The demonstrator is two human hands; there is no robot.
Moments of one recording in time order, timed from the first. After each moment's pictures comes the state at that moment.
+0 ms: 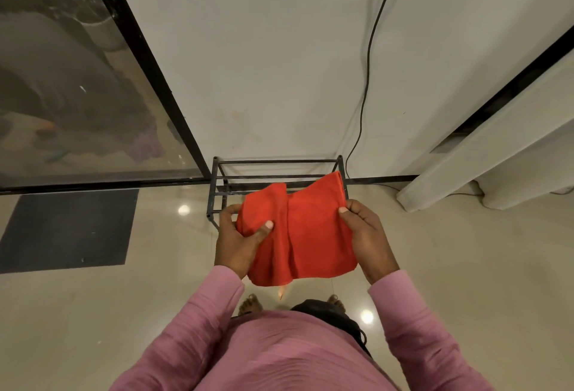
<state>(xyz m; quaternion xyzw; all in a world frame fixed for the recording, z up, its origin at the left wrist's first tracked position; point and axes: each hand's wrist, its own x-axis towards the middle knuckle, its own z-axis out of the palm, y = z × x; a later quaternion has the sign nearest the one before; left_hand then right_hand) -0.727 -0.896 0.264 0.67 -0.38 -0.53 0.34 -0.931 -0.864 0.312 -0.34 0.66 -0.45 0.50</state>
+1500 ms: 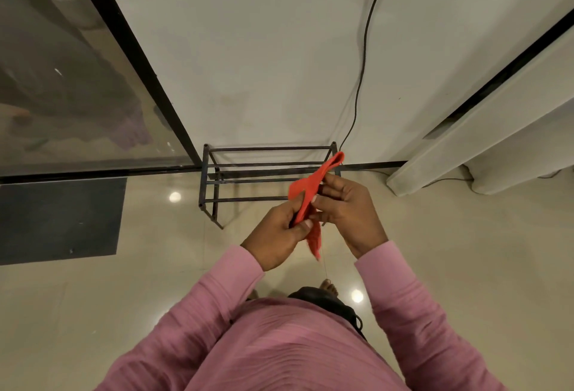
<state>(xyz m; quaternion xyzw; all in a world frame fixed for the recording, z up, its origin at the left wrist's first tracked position) -0.769 -0.899 0.307 0.42 -0.57 -0.67 0.22 -0.916 -0.889 0.335 -0.37 0.60 -0.44 0.55</state>
